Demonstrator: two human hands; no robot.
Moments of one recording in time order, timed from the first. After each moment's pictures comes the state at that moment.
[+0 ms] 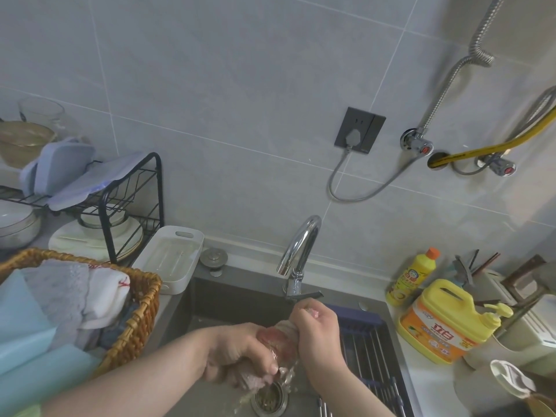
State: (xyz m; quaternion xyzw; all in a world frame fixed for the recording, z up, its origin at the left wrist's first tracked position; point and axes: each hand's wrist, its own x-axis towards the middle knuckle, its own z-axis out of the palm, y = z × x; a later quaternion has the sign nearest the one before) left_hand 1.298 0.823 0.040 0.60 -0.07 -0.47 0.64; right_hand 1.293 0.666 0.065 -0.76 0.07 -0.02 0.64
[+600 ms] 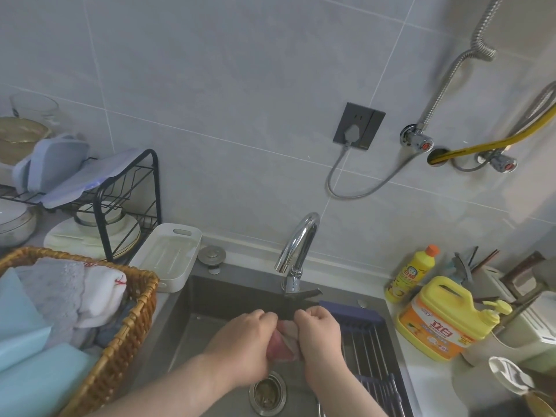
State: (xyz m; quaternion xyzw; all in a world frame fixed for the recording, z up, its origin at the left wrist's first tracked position) left_hand 1.292 0.800 0.023 0.96 -0.18 0.00 0.23; right_hand 1.304 0.660 0.041 -0.73 0.24 0.02 0.64
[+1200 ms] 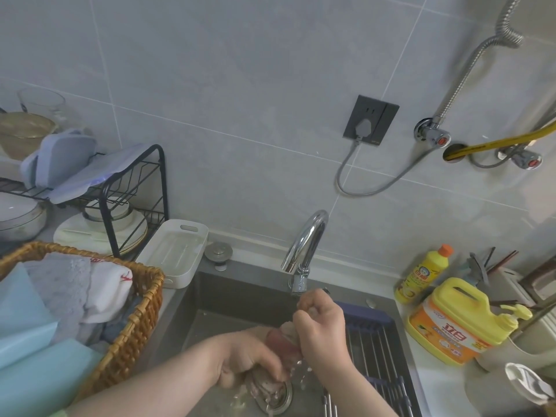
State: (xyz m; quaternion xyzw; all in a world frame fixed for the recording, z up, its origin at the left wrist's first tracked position) left_hand 1.298 0.803 0.026 0.60 -0.06 -0.44 0.67; right_hand 1.304 0.658 0.050 -0.83 -0.01 -0.08 0.56
